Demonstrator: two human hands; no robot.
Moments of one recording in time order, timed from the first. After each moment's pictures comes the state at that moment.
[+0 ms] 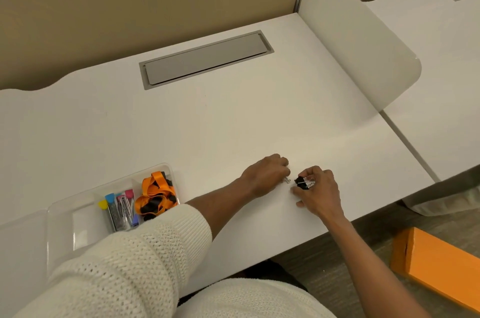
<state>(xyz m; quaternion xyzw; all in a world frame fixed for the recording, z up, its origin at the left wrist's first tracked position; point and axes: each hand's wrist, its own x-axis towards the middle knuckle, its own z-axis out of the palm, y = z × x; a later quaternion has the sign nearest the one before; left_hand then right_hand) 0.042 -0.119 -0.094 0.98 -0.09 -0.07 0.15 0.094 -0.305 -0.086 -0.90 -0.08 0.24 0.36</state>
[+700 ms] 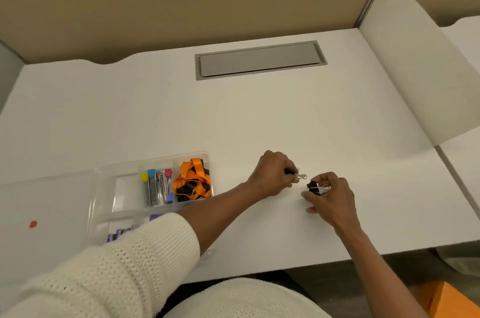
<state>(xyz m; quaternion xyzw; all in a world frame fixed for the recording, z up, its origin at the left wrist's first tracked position) -0.008 -0.082 -0.041 0.85 0.26 -0.02 0.47 0.078 -0.254 -0.057 -0.87 -0.15 0.27 0.38</state>
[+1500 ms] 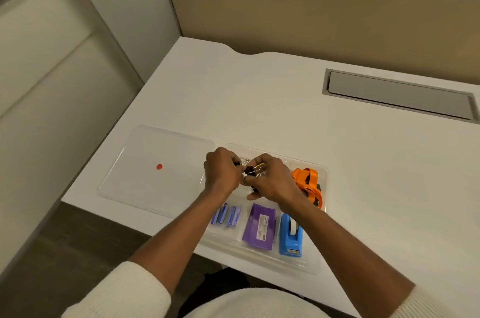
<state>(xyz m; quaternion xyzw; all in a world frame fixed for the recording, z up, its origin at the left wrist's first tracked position) -0.314 0.073 0.003 0.65 0.68 0.16 0.30 -0.188 0.016 0.012 -0.69 -0.40 0.52 0.31</state>
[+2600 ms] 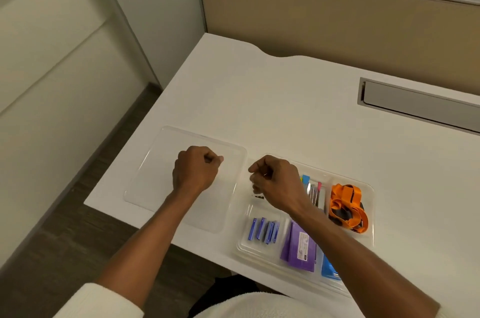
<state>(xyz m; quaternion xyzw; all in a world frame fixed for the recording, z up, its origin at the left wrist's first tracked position) -0.467 0.144 0.000 0.63 0.70 0.18 0.28 -0.272 0.067 0.014 -0.70 -0.50 0.41 0.29</state>
